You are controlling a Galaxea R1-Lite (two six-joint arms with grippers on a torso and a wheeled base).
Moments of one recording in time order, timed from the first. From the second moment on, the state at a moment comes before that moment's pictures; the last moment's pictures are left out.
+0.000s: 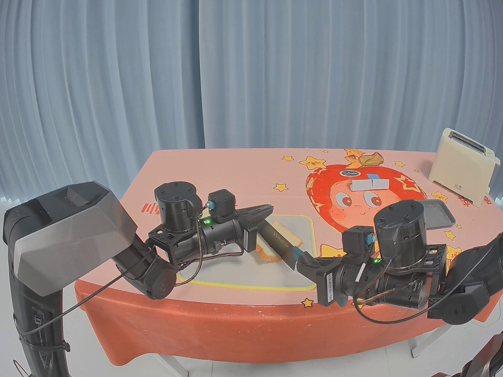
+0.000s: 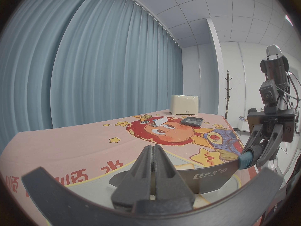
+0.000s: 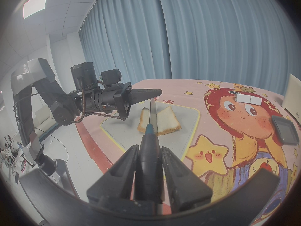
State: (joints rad) left arm -0.51 2.27 -0.96 -1.20 -0.42 0.02; right arm 0.79 1.77 -0.65 -0.57 -0.10 0.25
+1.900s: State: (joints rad) left arm -0.51 2.25 -0.97 -1.19 -0.40 0.02; right arm 0.78 1.77 -0.64 -0.57 -0.10 0.25
